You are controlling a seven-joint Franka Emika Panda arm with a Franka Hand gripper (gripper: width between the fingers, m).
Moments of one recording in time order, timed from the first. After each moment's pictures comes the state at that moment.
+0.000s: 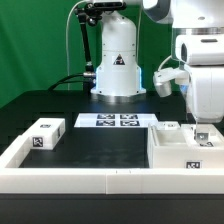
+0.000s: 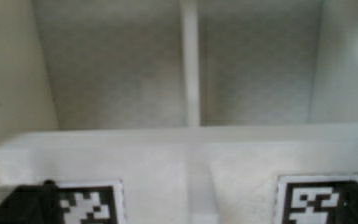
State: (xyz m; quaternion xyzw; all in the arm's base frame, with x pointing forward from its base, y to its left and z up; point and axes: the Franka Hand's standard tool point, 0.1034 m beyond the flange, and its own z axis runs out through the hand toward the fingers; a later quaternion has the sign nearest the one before) arm 0.575 0.097 0.061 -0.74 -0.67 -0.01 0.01
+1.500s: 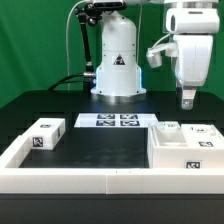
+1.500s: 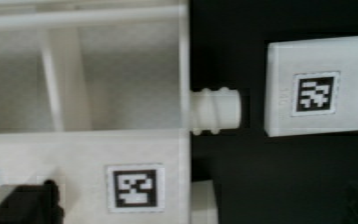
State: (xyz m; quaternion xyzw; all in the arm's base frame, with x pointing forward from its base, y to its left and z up) arm 0.484 0.092 0.088 -0.74 -0.67 -0.01 -0.01
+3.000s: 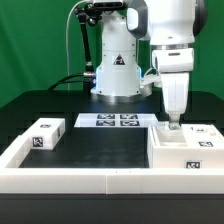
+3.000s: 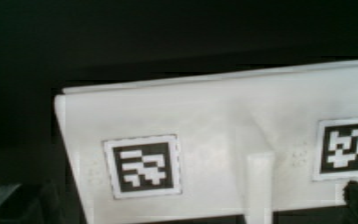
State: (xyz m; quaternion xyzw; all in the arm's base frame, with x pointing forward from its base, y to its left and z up) arm 0.419 0.093 0.027 -0.75 -0.66 -0.03 0.02
